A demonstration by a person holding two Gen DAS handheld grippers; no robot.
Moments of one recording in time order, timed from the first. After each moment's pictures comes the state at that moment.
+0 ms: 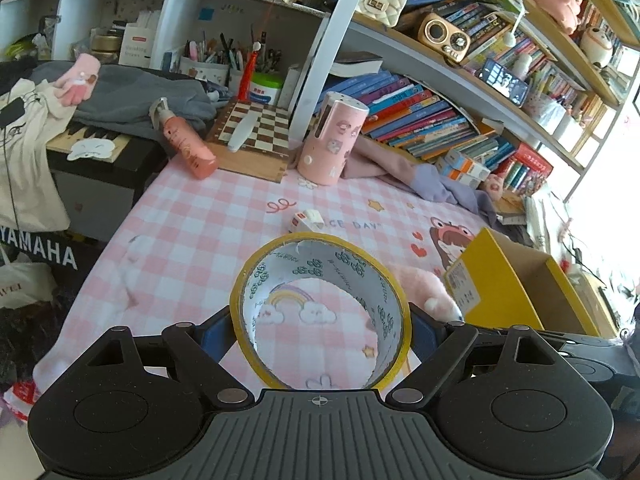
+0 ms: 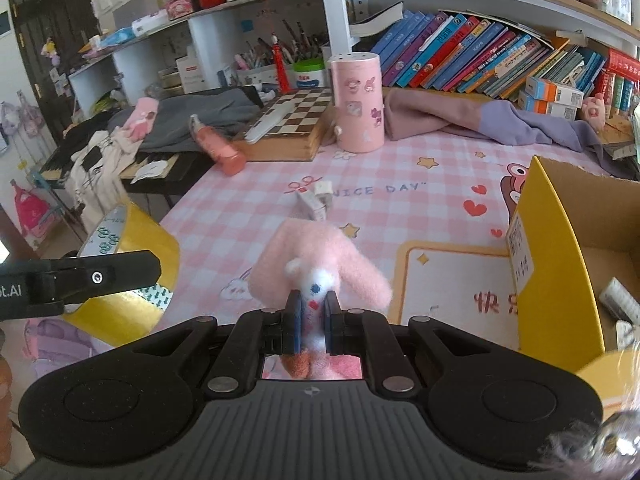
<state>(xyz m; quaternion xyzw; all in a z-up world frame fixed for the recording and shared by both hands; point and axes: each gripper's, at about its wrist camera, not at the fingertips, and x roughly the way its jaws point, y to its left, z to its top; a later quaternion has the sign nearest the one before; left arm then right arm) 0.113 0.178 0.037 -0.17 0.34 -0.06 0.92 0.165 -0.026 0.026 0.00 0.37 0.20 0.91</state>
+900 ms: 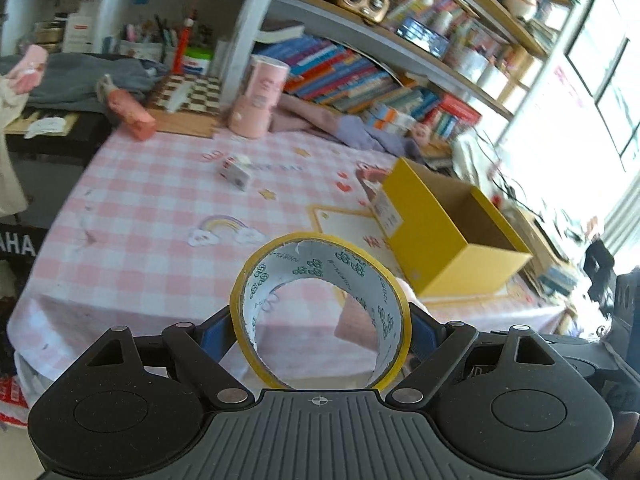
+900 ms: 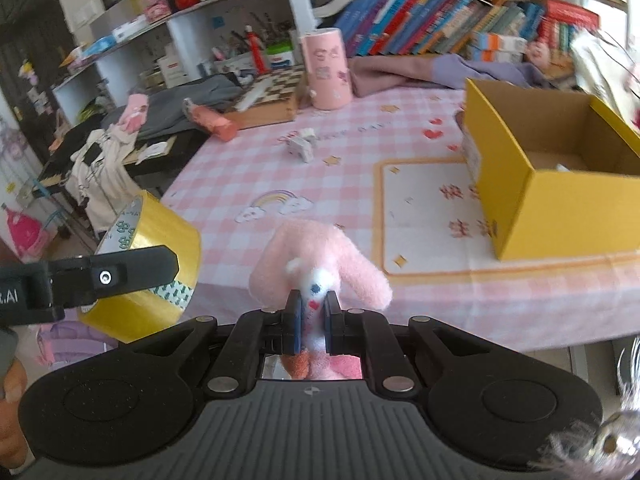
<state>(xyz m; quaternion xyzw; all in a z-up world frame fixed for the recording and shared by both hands) 0.041 0.150 0.031 -0.14 0.37 -0.17 0.90 0.051 -0.052 0.021 0.05 0.40 0.15 0.90</state>
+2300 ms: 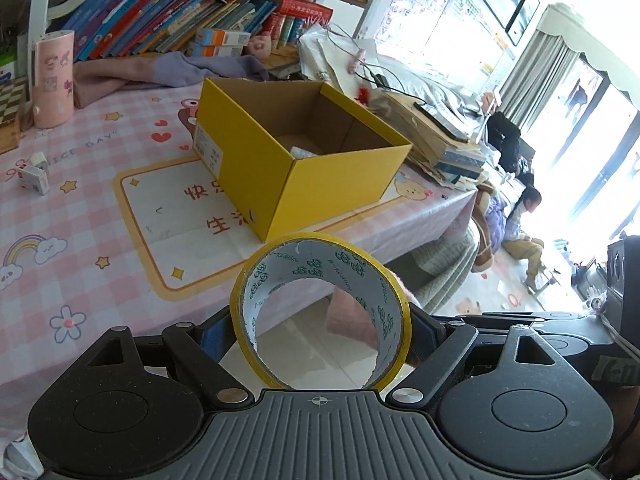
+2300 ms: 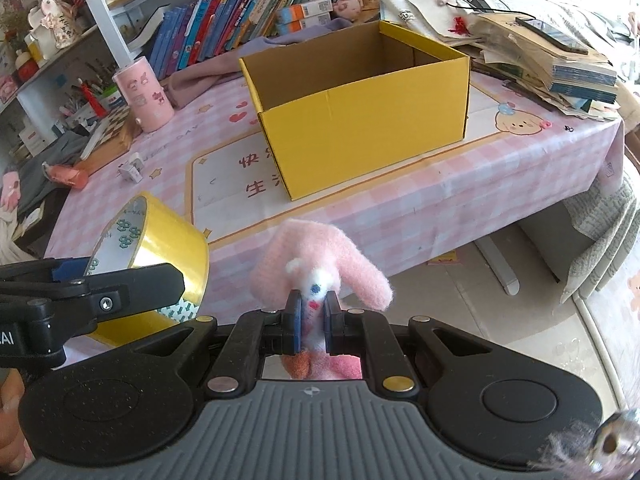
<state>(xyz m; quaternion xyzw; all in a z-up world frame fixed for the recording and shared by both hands) 0.072 0.006 0.020 -0.03 0.41 -0.36 0.83 -0.002 -0.172 0.006 0.15 0.42 -0.05 0.89</state>
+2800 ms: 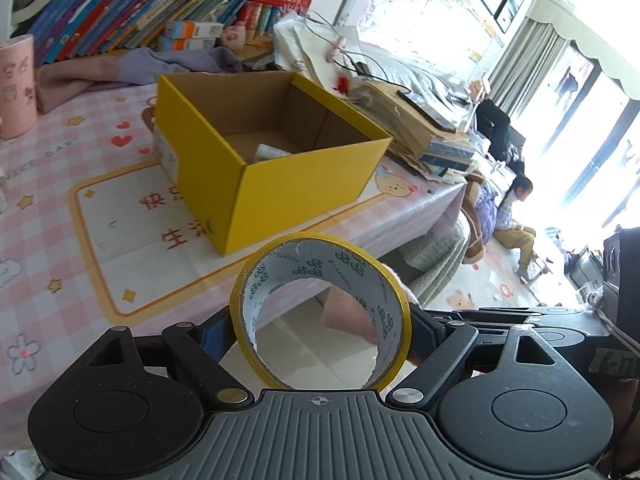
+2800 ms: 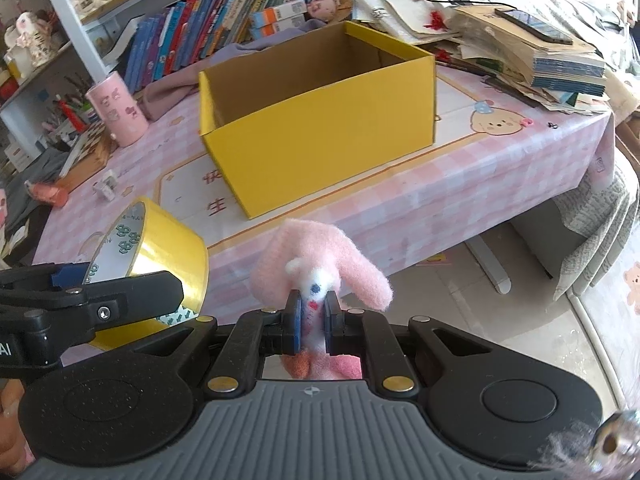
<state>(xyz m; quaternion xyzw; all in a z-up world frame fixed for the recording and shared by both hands) 0.086 -0.045 0.015 -0.02 0.42 -0.38 0.82 0.009 -0.219 0.002 0.17 0.42 -0.07 0.89</state>
